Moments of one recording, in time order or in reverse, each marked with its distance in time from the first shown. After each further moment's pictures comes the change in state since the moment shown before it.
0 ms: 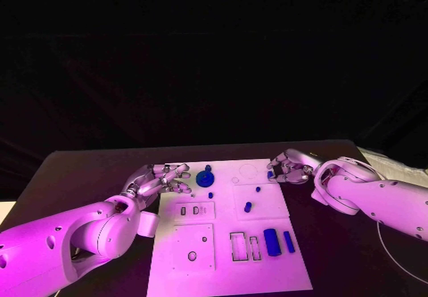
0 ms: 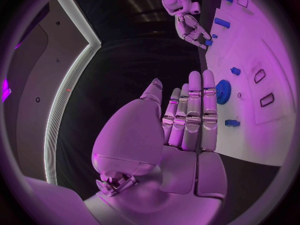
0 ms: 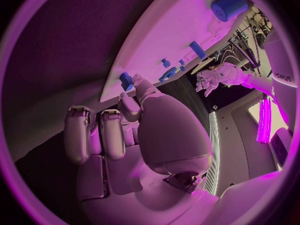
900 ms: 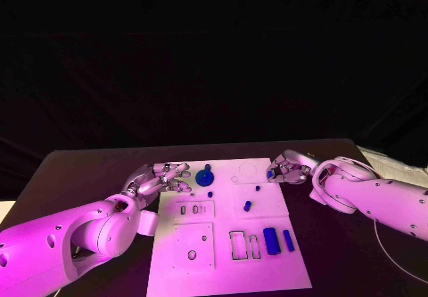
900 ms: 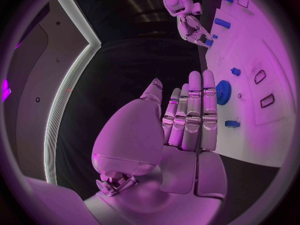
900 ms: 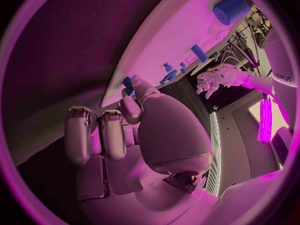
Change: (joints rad) left arm 0.000 0.003 0.000 -0.003 0.000 0.002 -0.001; left_hand 0.000 0.000 0.000 0.000 0.000 0.000 0.000 0.000 0.000 0.000 0.000 0.000 0.000 0.000 0.000 0.000 0.000 0.000 0.000 0.000 0.000 0.000; right arm -0.007 0.021 0.001 -0.034 0.004 0.023 0.014; right_hand 0.005 0.027 0.048 -0.020 -0.045 0.123 -0.031 0.035 0.005 0.021 -0.025 0.018 0.022 0.000 -0.022 0.004 0.001 0.000 0.011 -0.011 0.000 0.000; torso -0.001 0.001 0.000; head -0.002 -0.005
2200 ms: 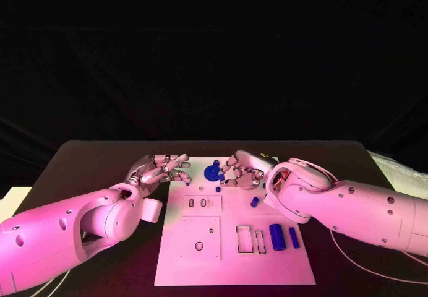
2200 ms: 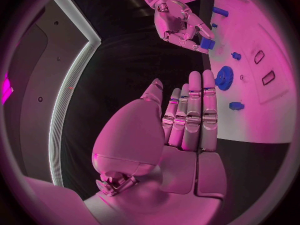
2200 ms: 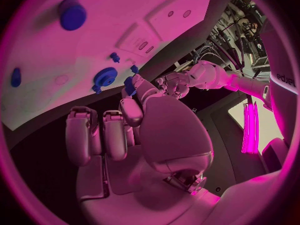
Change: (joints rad) left arm 0.000 0.016 0.000 -0.064 0.011 0.000 0.005; left_hand 0.004 0.004 0.003 -0.003 0.000 0.000 0.000 0.000 0.000 0.000 0.000 -0.007 0.001 -0.003 0.003 0.000 0.005 0.000 0.000 0.000 0.000 0.001; right arm 0.001 0.168 -0.008 0.272 -0.114 -0.077 -0.225; right_hand -0.036 0.025 0.021 0.009 0.016 0.009 0.002 0.019 0.002 0.018 -0.021 0.020 0.018 0.000 -0.018 0.004 -0.001 0.000 -0.003 -0.027 0.005 0.000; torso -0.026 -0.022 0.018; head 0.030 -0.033
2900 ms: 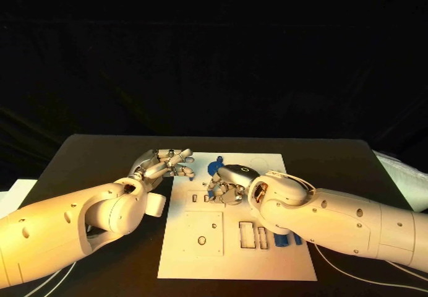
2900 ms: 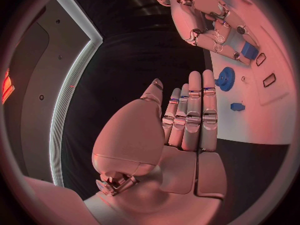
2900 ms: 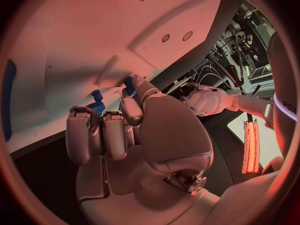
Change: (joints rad) left arm 0.000 0.005 0.000 0.005 0.008 0.000 0.004; left_hand 0.000 0.000 0.000 0.000 0.000 0.000 0.000 0.000 0.000 0.000 0.000 0.000 0.000 0.000 0.000 0.000 0.001 0.000 0.000 0.000 0.000 0.000; right arm -0.066 0.116 -0.017 -0.053 -0.124 0.074 -0.071; right_hand -0.001 0.001 0.000 0.000 -0.004 0.001 -0.001 -0.005 0.000 -0.004 -0.004 -0.013 -0.011 0.000 0.000 -0.008 0.000 0.000 0.000 0.000 0.000 0.000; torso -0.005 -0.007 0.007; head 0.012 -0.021
